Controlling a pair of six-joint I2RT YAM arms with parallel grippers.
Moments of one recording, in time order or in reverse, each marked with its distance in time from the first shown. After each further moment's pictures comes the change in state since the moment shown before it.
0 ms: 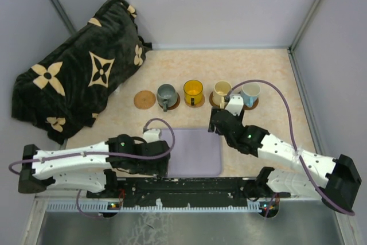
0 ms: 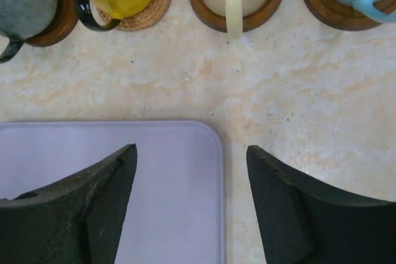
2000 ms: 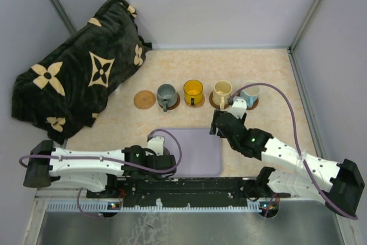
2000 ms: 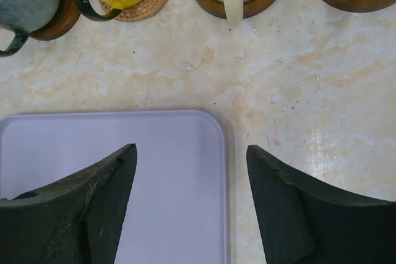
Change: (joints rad) left arm -0.148 0.140 -0.171 0.157 -0.121 -0.150; right arm 0.000 -0.068 -0.058 0.000 -0.031 0.043
